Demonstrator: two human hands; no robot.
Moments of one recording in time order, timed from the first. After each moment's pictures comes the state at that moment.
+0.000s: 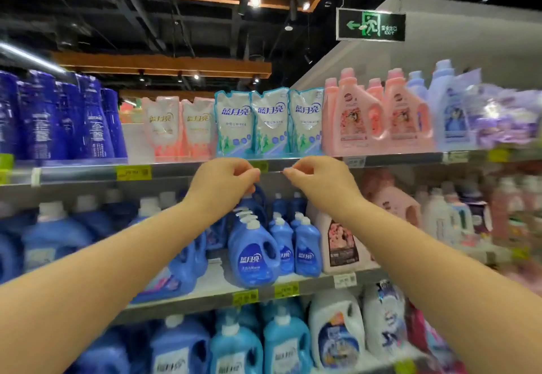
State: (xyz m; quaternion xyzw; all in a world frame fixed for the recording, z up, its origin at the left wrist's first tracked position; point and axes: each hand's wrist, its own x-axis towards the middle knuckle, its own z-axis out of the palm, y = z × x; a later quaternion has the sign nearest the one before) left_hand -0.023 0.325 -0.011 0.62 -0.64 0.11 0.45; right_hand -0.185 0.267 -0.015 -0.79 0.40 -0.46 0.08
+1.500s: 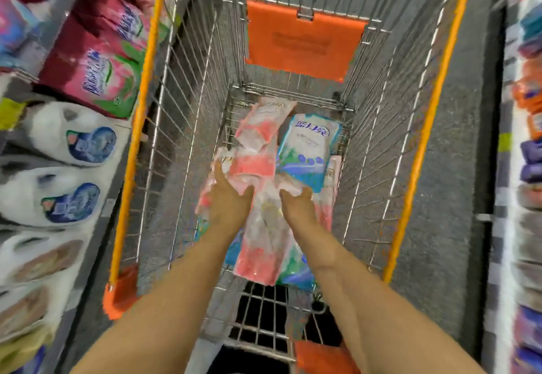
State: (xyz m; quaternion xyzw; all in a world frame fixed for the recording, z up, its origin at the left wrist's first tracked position) left_hand -0.642 0.338 -0.610 0.57 -0.69 -0.45 -0.03; right_hand -0.723 0.425 -0.610 0.08 0.82 -0.34 0.46
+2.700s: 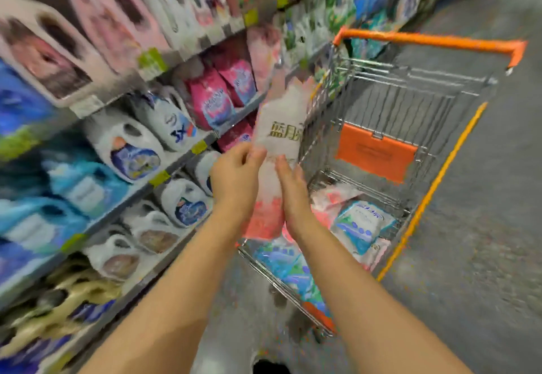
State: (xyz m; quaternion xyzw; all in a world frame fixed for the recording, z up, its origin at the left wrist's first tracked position) left_hand -0.549 0.443 -0.326 0.53 -0.69 -0.27 0.41; right_hand -0.625 0.464 -0.386 -0.20 0.51 -0.67 0.50
